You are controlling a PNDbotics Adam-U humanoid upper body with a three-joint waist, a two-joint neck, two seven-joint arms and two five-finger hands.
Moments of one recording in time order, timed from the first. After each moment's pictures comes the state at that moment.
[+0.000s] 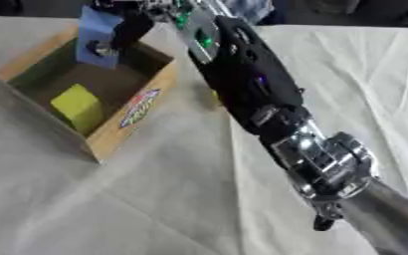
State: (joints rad) left arm -0.26 0.25 0.05 -1.99 -0.18 -0.05 0.53; right arm -1.19 -0.25 0.24 -1.07 0.78 -0.05 0.71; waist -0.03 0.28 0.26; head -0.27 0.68
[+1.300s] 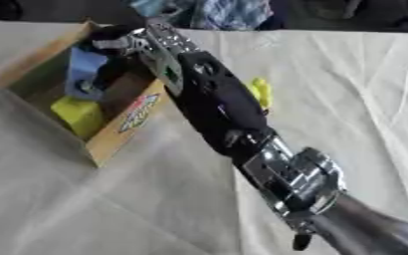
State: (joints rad) left arm -0.26 0.25 0.05 -1.99 -0.18 -0.05 0.52; right arm -1.19 -0.17 0.24 -0.96 0.96 -0.14 0.67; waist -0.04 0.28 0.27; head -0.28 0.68
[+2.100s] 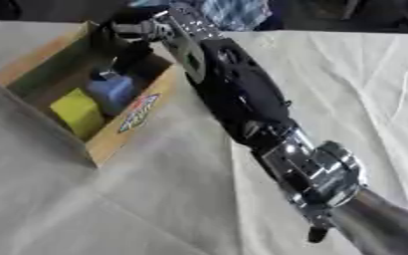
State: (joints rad) left arm -0.26 0.25 0.05 -1.99 -0.18 -0.05 0.52; right arm -1.17 -0.31 0.24 -1.07 0.88 -0.17 0.67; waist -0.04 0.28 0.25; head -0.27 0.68
